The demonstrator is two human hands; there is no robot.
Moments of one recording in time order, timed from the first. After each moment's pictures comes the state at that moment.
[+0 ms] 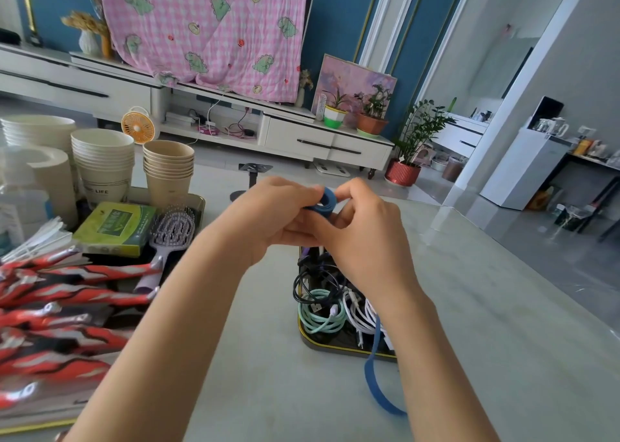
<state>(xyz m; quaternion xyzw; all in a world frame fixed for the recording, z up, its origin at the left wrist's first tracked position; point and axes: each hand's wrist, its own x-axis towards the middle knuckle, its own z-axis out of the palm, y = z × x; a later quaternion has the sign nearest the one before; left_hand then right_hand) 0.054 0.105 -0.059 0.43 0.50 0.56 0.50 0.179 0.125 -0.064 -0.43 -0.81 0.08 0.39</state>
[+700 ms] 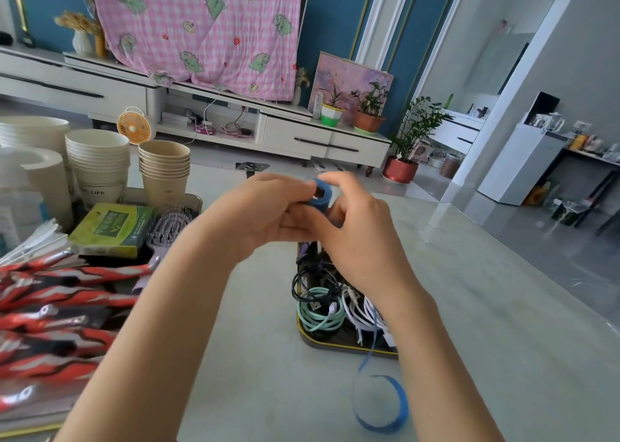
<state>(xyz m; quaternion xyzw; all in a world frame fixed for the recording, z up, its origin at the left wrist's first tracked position) 0.050 0.103 -0.057 0.42 0.45 0.57 0.54 0.179 0.123 -0.063 -0.39 -0.83 0.13 0.37</state>
